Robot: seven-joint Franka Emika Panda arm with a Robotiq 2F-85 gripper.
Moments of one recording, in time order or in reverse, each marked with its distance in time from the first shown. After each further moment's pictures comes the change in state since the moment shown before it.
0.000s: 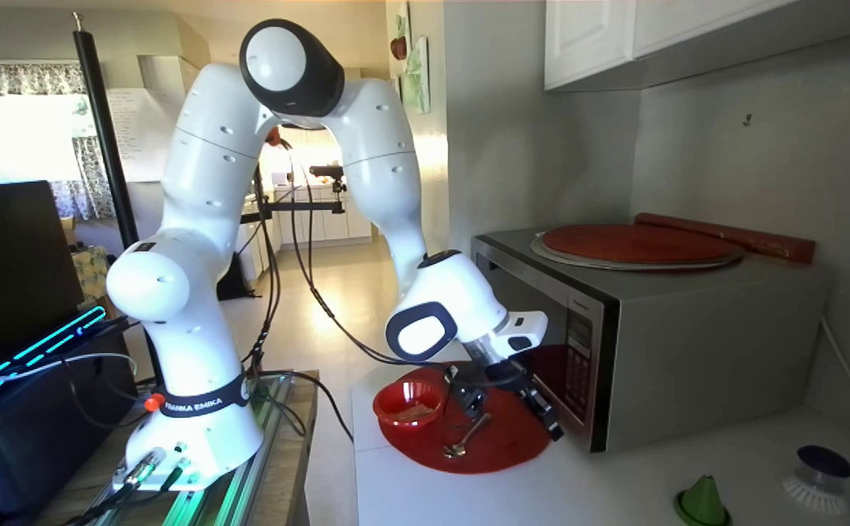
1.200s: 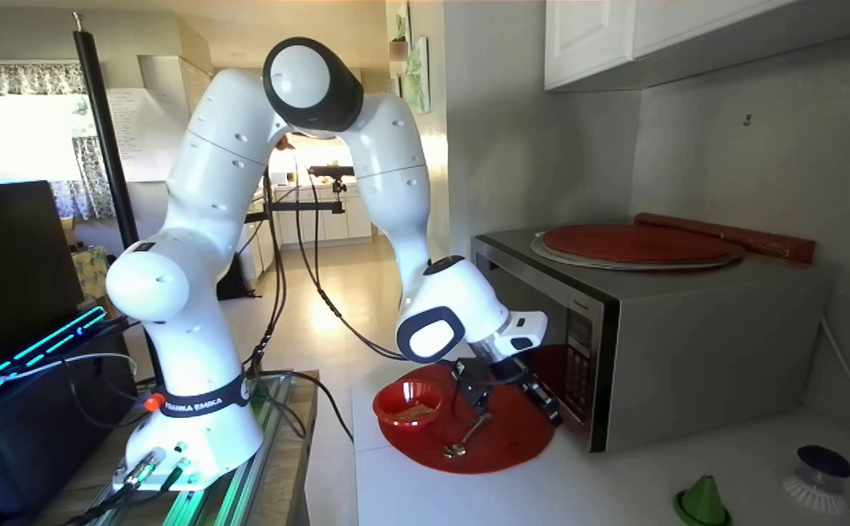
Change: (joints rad) arm -0.008 0.074 0.080 0.061 -0.006 0.044 0.084
